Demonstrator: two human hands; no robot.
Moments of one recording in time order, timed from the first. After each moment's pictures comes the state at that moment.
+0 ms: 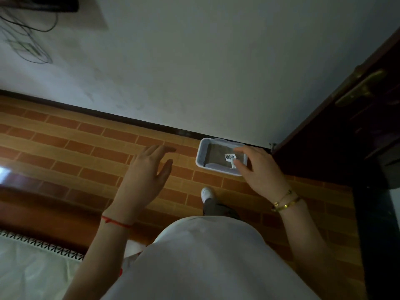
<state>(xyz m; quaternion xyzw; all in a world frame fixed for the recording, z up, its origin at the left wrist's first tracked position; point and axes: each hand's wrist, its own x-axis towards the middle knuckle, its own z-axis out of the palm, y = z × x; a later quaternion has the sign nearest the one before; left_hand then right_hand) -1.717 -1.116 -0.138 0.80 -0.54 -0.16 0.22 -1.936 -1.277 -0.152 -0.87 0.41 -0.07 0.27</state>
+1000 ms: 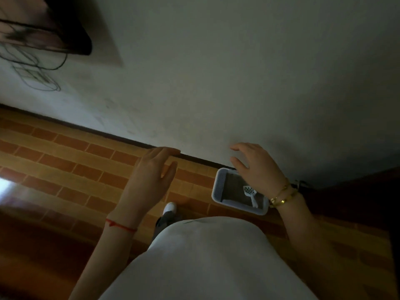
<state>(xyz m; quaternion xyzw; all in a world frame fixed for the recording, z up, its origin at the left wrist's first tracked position) -1.494 -1.292 -0.155 0.80 -0.53 -0.14 0.23 -1.692 -1.467 -0.162 -0.89 0.36 -0.06 0.27</state>
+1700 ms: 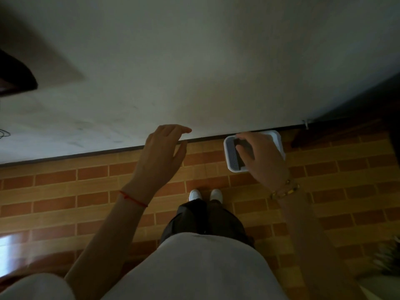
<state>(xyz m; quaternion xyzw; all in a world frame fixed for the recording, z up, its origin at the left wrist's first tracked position) -1.304 -1.403 -0.204 0.67 -0.70 -0.20 0.14 -1.549 -1.449 -0.233 -0.77 0.55 -0.14 0.28</state>
